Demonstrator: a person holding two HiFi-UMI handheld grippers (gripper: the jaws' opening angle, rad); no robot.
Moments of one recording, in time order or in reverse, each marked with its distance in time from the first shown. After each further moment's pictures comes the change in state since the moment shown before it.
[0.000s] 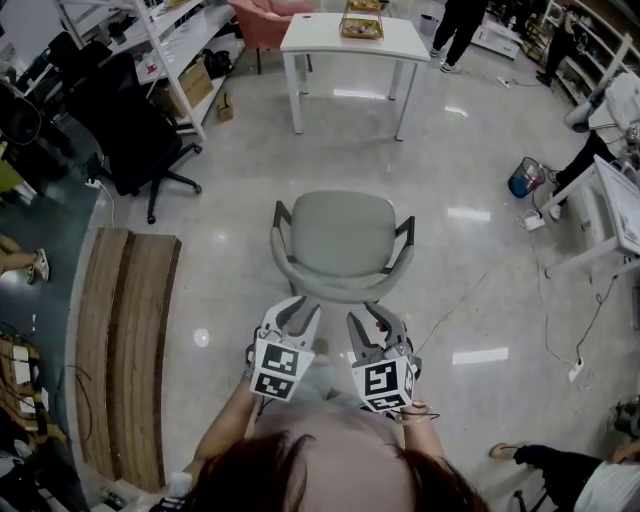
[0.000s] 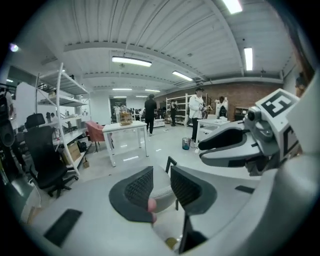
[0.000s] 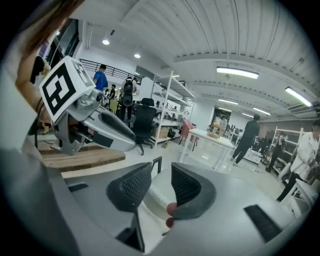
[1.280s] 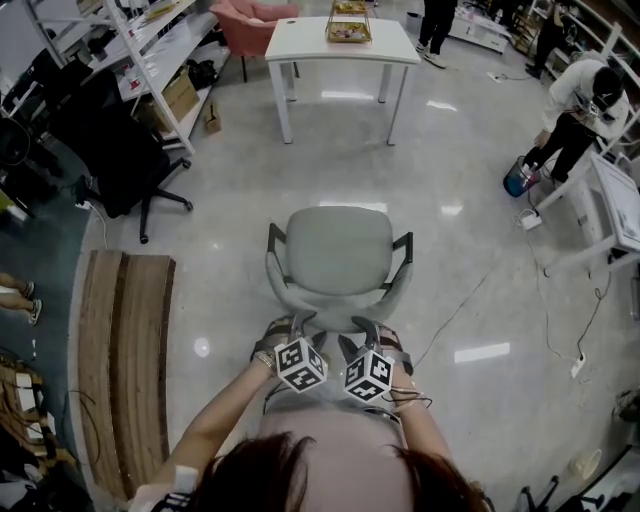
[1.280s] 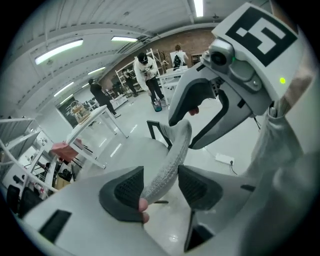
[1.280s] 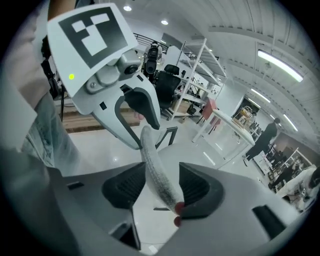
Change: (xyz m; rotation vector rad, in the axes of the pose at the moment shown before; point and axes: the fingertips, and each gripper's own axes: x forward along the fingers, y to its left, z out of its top) left arm 0.111 0.001 -0.097 0.586 0.381 -0.235; right arm 0.105 0.023 -0.101 -0.260 0.326 0.192
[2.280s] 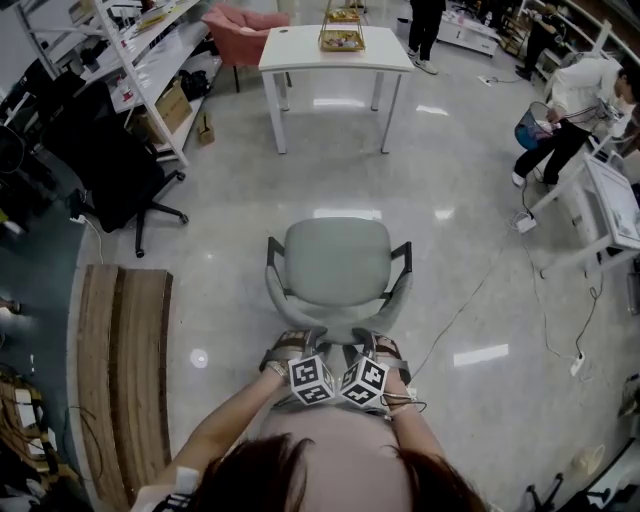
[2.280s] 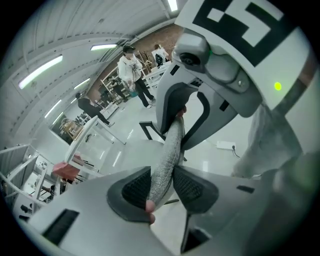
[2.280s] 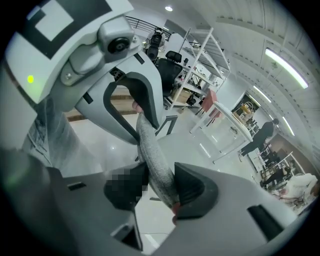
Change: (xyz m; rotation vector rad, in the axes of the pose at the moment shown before) left arm 0.026 -0.005 -0.007 0.208 0.001 0.013; right arm 0.036 0.000 -0.016 -0.038 0.136 -0.037
